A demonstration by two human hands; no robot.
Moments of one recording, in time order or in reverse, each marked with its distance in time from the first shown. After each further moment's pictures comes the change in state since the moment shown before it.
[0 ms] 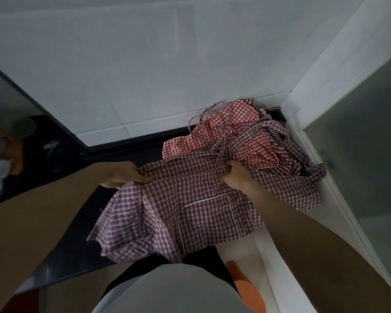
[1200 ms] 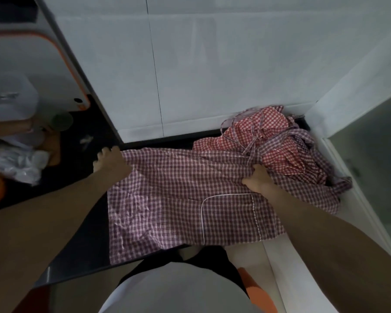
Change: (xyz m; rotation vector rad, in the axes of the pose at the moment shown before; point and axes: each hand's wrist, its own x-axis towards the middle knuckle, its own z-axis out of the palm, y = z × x) left_hand -0.015 -0.097 -0.067 0.422 0.842 -0.045; right_hand 0.051 0.019 0.040 -0.050 0.155 0.220
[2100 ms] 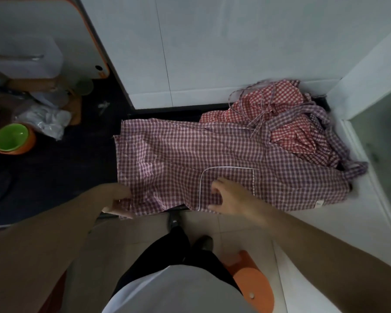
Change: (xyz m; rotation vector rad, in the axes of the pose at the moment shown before) left_hand -0.137 -0.047 0.089 -0.856 -0.571 -0.665; right_hand -0.142 0.021 0.059 -0.613 -0.263 -0.867
